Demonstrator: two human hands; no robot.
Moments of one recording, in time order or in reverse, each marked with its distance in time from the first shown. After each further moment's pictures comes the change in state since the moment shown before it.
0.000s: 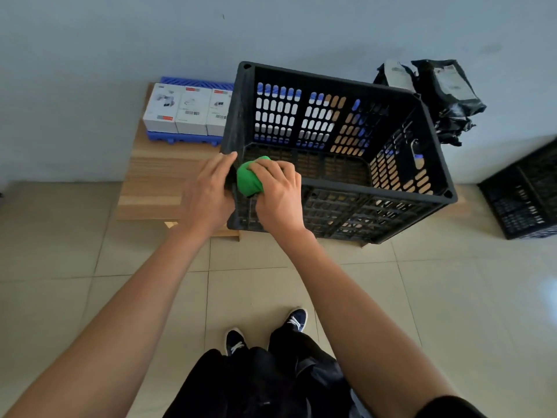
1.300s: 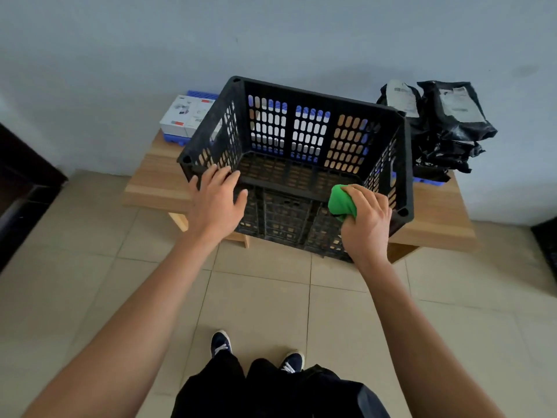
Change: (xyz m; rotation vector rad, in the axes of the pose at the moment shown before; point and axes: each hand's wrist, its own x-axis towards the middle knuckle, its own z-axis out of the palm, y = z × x) left_hand -0.014 0.133 0.054 0.317 -0.008 -0.225; right_hand -0.062 0.220 -0.152 0.013 0.060 0.109
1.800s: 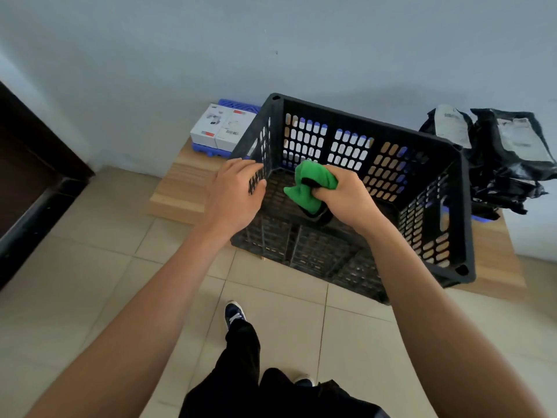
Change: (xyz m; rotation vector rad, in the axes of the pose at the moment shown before) left_hand 0.069 -0.034 -0.027 -0.213 0.101 -0.009; right_hand 0.137 -0.092 0.066 0.507 -0.573 0.109
